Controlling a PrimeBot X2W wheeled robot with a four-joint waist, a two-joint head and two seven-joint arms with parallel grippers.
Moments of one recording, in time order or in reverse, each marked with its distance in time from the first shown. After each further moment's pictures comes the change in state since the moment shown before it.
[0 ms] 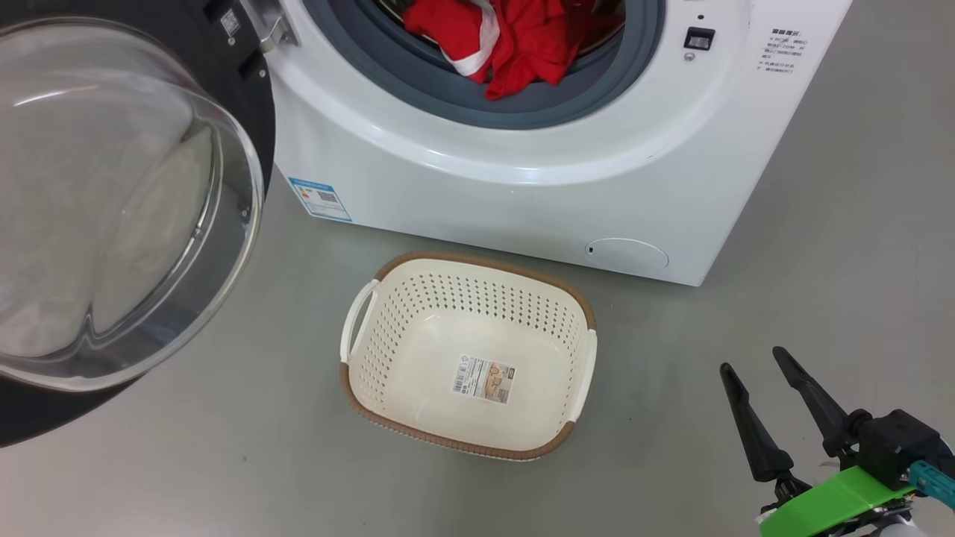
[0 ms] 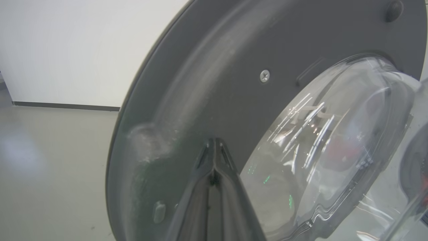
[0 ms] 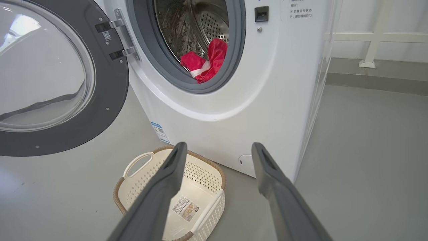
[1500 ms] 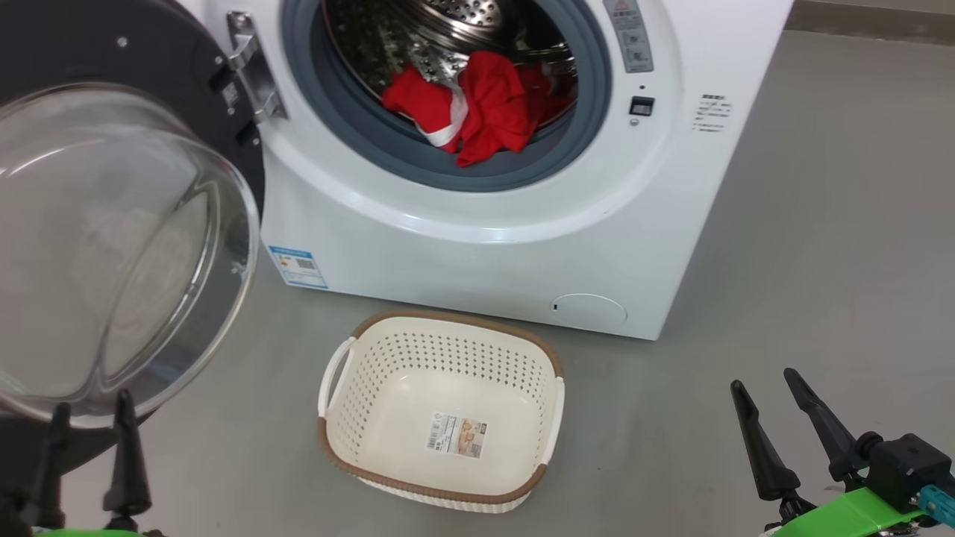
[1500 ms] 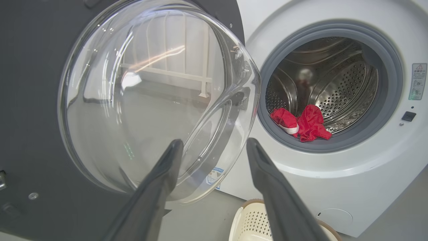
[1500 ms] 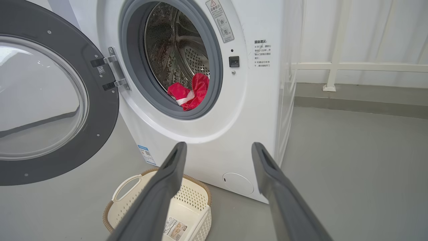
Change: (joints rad) left arm 0.400 -0.072 -0.419 -0.357 -0.107 0.000 0.000; right arm 0.062 0.055 -0.060 -0.014 -0.007 0.000 0.000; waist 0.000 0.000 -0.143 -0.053
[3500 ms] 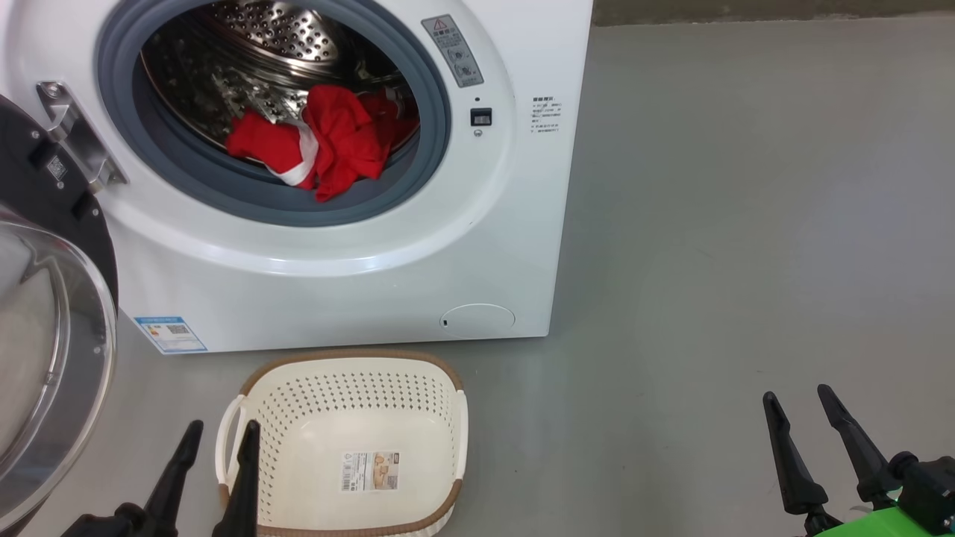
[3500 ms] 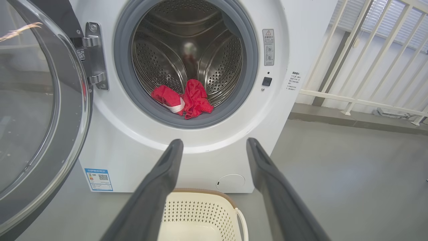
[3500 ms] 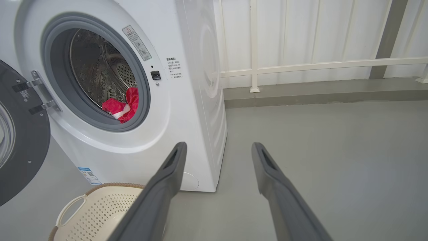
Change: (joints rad) left arm 0.098 0.033 -0.265 -0.112 -0.069 0.000 0.000; right arm 0.067 0.030 -0.085 -0.039 0.000 0.000 0.000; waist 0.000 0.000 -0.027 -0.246
